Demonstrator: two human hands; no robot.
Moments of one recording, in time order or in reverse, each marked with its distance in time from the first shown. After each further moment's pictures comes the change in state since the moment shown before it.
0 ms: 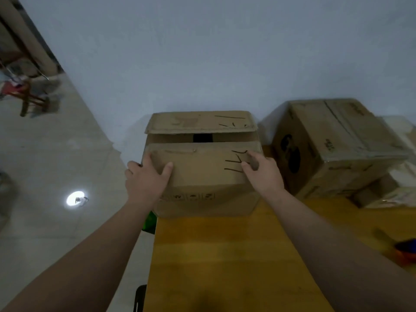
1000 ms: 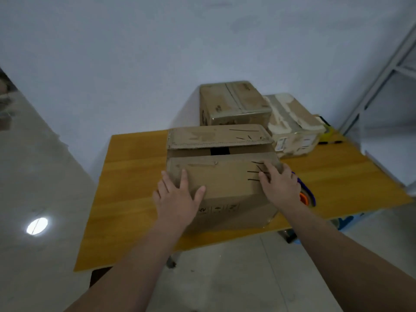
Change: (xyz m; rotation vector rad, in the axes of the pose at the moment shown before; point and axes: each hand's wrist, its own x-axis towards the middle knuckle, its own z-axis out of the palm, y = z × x) left_hand -0.336 0.131 0.083 0.332 -0.161 0.400; right_hand -0.204 0.234 -0.188 -0.350 0.080 0.211
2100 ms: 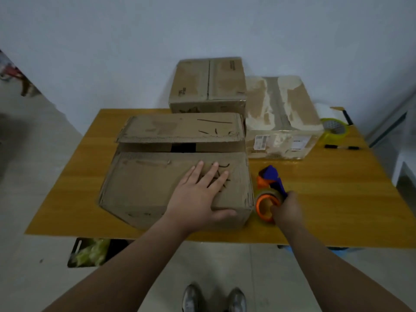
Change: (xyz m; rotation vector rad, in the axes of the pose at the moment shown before) left_hand 0.021 0.235 0.024 0.106 -0.034 0.336; right_hand 0.146 0.216 0.031 0.426 -0.243 0.181
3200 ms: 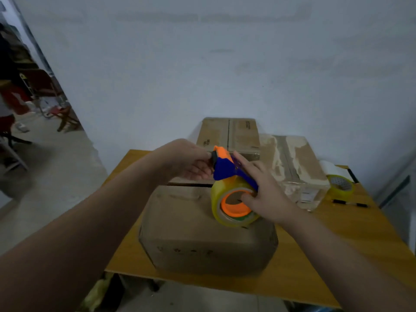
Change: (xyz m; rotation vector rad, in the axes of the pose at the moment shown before) left_hand -0.013 -0.057 -0.189 -1.166 0.044 -0.376; right_hand -0.088 -0.186 -0.064 -0.022 -0.288 -1.150
